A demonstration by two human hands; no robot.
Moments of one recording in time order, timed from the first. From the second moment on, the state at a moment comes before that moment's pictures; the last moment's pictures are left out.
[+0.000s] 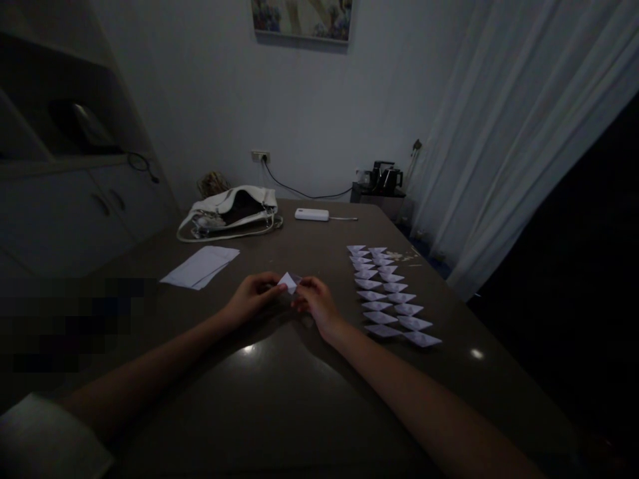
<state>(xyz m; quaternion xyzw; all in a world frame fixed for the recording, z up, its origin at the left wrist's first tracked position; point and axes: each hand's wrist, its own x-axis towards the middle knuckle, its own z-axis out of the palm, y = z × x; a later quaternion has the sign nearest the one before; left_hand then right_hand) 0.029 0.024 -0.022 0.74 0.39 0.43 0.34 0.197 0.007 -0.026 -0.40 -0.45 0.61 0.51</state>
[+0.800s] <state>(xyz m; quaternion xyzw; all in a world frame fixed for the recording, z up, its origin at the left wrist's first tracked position) 0.030 0.023 -0.023 0.71 0.43 0.40 0.39 0.195 0.004 -0.029 -0.42 -0.51 0.53 0.53</state>
